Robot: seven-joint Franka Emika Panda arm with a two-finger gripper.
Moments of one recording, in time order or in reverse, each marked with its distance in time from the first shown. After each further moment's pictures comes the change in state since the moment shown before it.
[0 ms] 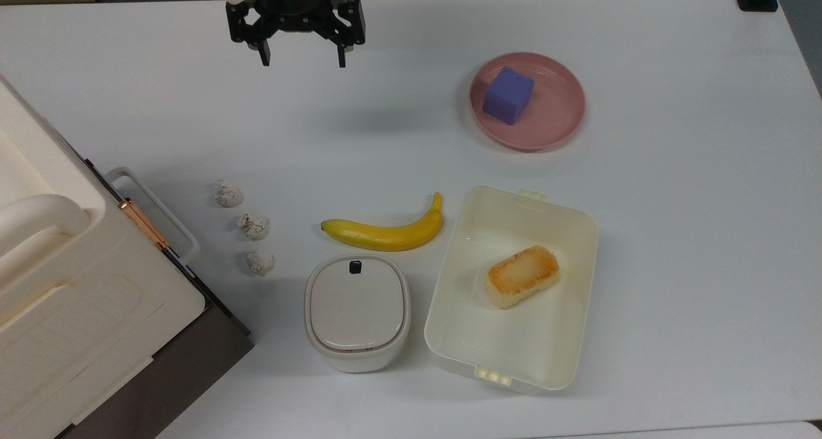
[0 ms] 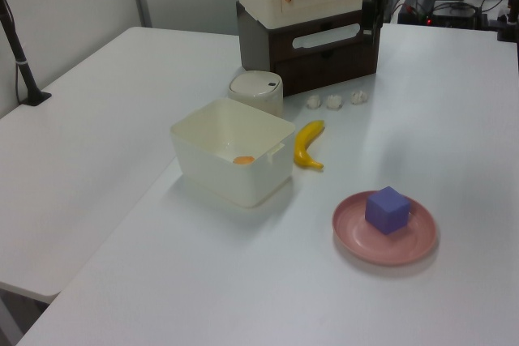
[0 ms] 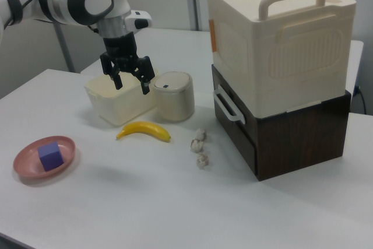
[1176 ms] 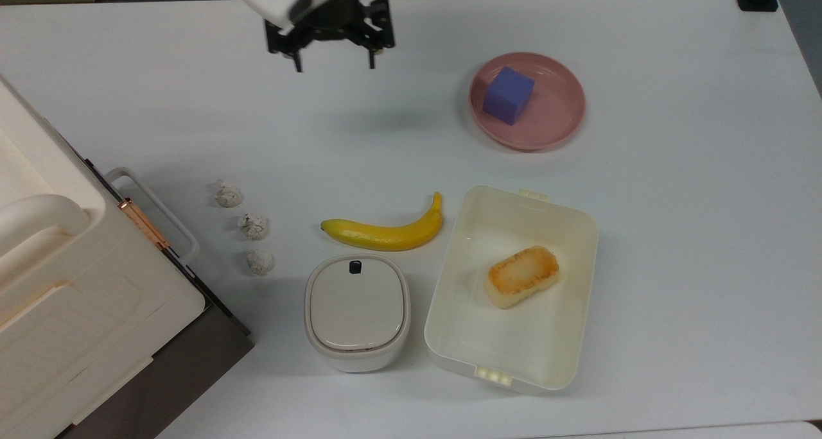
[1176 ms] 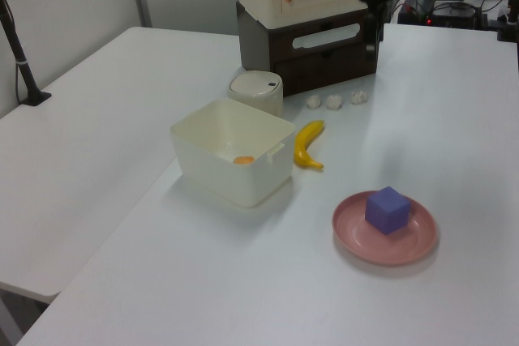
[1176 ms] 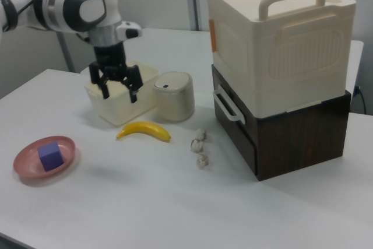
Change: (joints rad) arm 0.052 0.011 0.015 -0.043 0.001 -0.028 -0.016
